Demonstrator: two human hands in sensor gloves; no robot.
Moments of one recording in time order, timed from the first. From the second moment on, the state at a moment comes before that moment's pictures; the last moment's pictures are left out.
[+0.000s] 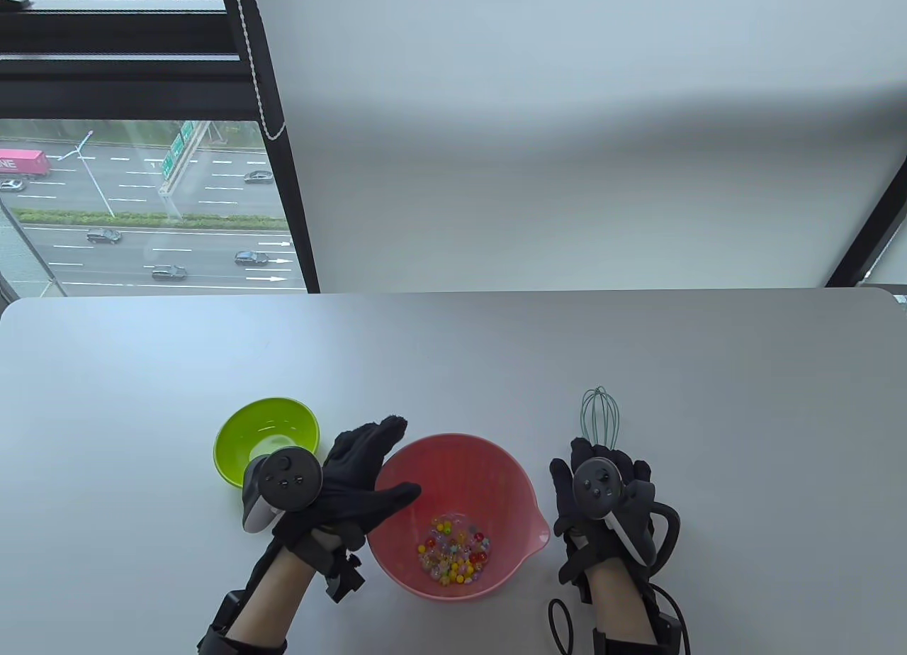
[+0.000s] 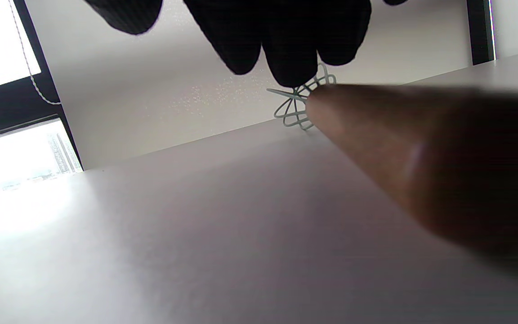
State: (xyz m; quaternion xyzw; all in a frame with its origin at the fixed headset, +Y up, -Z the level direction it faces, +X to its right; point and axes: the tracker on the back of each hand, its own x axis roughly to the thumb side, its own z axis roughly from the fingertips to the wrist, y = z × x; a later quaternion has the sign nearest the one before) left_hand -0.209 -0.717 -0.367 -0.04 -0.29 0.42 0.86; right_hand 0.156 -0.746 -0.347 -0.10 -0.06 0.98 0.15
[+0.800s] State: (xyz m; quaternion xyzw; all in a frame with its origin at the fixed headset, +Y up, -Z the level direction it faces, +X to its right) left_hand -0.252 -0.727 -0.360 -0.03 -0.21 0.51 0.83; right_hand 0.149 -0.744 -0.347 -0.09 -0.06 0.98 0.14
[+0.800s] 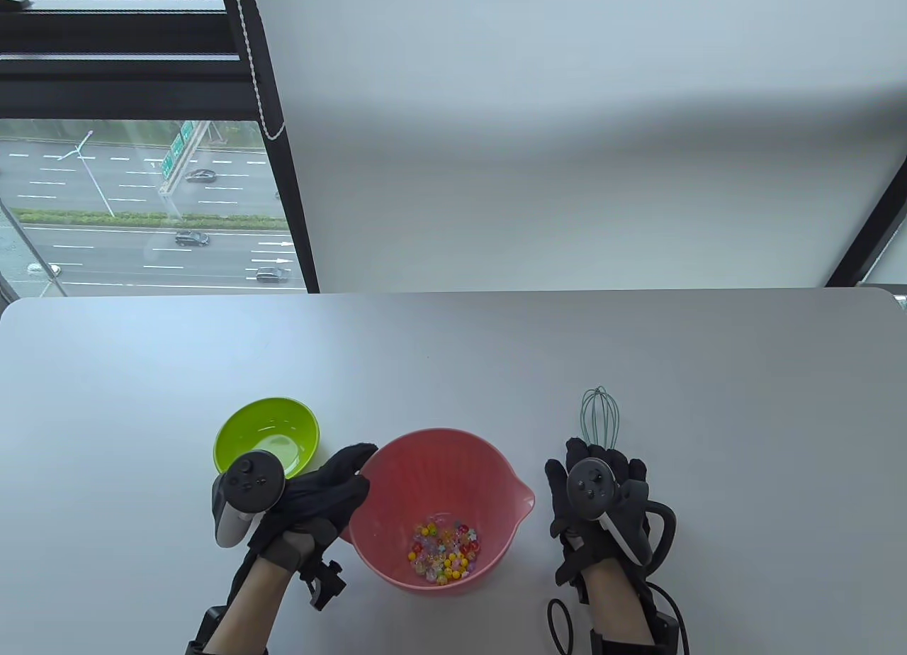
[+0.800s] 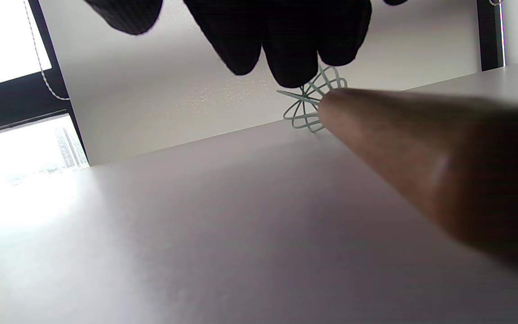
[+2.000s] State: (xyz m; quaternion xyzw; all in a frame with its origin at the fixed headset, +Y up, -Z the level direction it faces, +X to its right) left_hand -0.253 -0.741 -0.353 0.00 -0.20 0.50 0.84; right_hand 0.169 -0.749 -0.355 -0.22 0.14 0.96 0.04
